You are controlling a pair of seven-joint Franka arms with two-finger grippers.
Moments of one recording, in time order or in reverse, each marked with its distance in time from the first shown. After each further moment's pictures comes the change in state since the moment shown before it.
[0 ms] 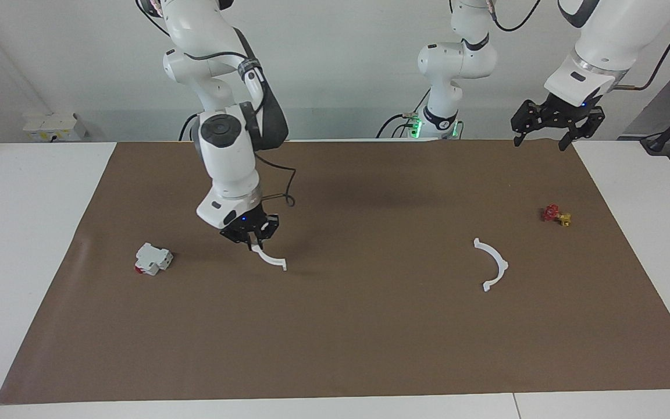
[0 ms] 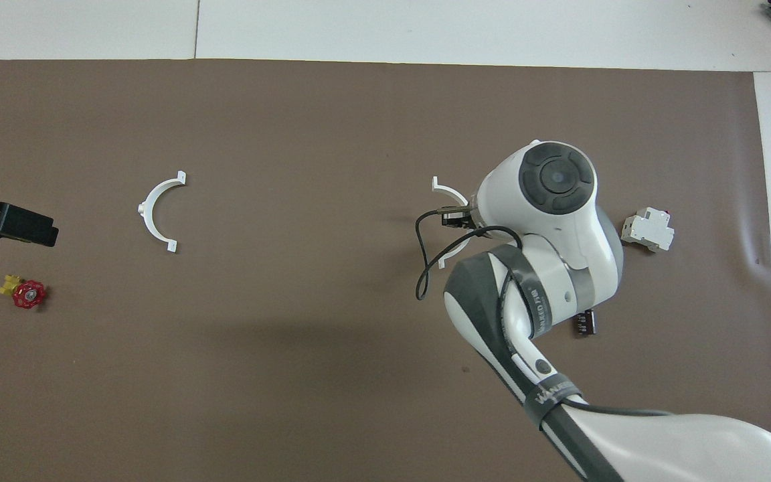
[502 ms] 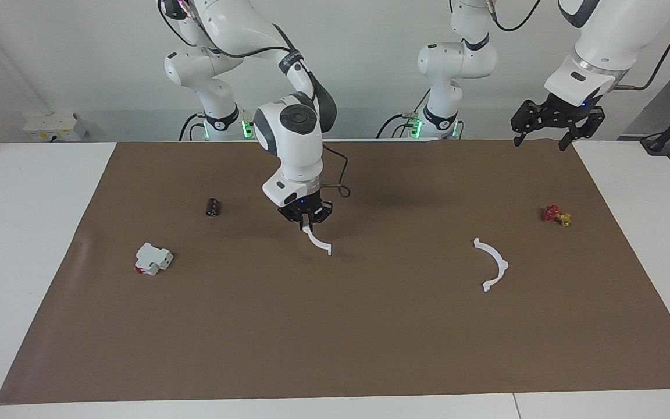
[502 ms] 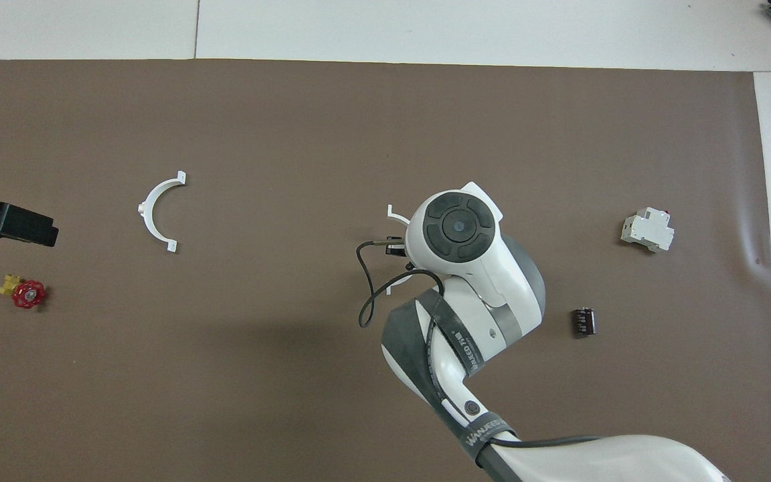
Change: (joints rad) left arm 0.000 0.000 0.000 0.000 0.000 0.000 0.000; right arm 0.143 0.047 0.001 -0.013 -0.011 0.048 0.198
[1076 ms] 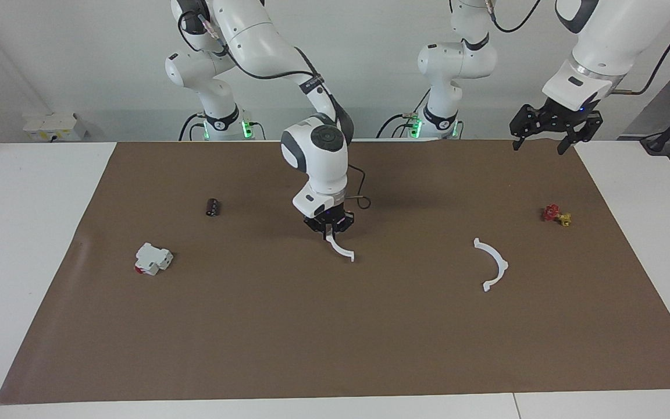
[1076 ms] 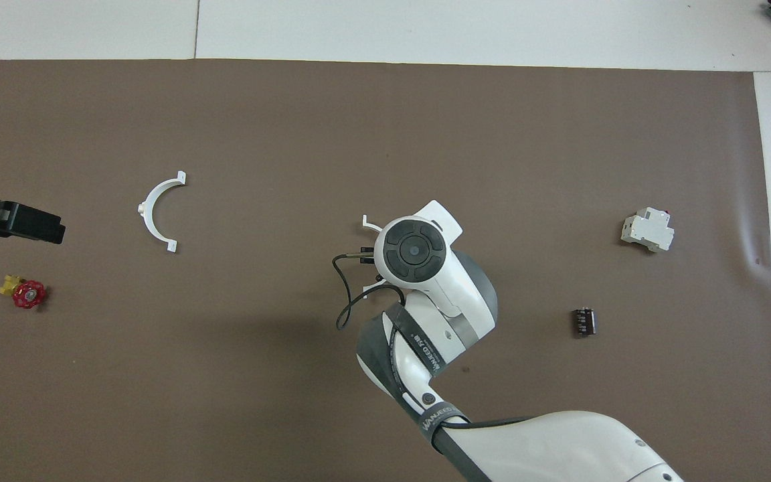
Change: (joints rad) left arm 0.000 -0.015 0.000 -0.063 0.000 0.075 0.000; right arm 0.041 0.111 -0.004 -0.001 0.000 0.142 0.034
